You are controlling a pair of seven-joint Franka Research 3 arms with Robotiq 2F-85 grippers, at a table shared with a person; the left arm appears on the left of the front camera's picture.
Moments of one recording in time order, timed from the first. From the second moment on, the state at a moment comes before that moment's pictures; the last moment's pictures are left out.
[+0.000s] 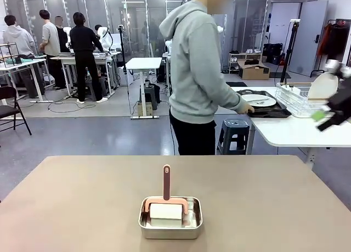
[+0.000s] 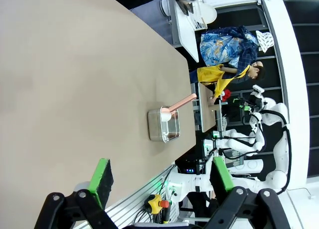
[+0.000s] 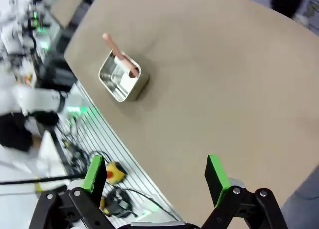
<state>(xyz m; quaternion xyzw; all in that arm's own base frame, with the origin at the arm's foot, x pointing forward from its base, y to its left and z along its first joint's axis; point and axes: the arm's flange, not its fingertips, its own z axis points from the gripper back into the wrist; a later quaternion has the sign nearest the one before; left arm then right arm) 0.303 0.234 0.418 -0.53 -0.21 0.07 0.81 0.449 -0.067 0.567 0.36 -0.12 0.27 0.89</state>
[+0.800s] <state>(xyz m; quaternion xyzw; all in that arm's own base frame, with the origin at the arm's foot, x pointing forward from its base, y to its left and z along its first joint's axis) 0.303 0.234 0.418 -0.53 -0.21 0.07 0.81 0.430 0.218 0.492 0.17 -0.03 0.56 0.81</state>
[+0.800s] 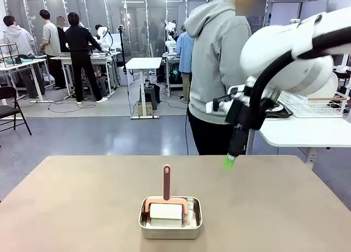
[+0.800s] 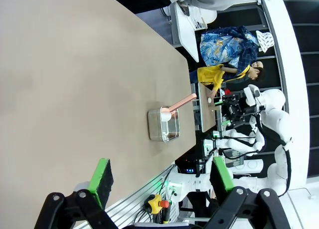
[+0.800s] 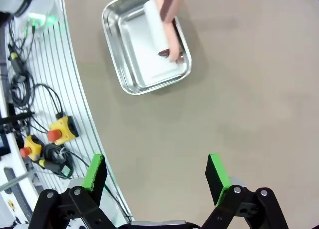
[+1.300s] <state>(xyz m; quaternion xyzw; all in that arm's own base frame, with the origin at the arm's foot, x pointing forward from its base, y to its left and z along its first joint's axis) 0.303 0.234 0.418 -0.53 -0.21 0.07 0.81 0.417 0.237 0.470 0.14 -0.04 0.58 0.80</state>
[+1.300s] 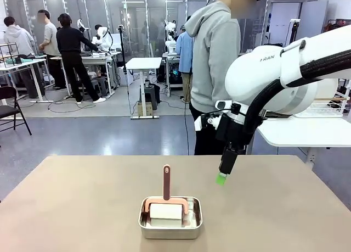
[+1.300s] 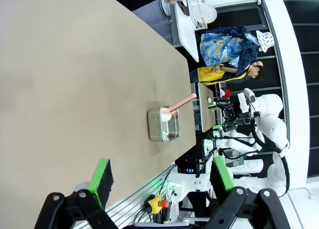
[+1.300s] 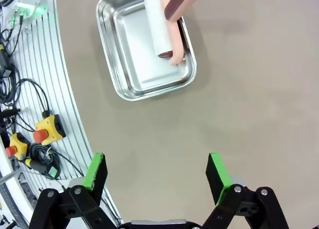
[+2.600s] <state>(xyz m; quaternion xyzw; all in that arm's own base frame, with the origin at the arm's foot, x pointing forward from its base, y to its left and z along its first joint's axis) 0.303 0.233 0.418 -0.53 -0.21 0.07 0.81 0.470 0.362 0.421 0.11 0.00 0.67 0.73</state>
